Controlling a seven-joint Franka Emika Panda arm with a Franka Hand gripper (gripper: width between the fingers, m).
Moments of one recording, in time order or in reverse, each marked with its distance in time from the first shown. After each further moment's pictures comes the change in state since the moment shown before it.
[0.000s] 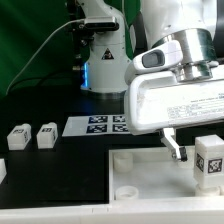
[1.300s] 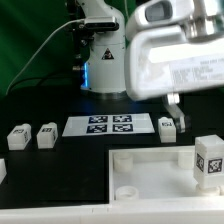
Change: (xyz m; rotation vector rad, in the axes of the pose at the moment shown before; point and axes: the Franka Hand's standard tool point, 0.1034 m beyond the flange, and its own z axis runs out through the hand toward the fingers) arm 0.038 0.005 -0.032 0.044 -0.363 0.069
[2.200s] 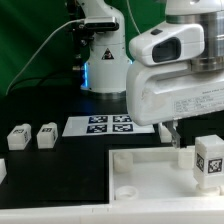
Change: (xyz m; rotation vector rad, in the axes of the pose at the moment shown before) arm -0.007 -0.001 0.028 0.023 -0.243 0.024
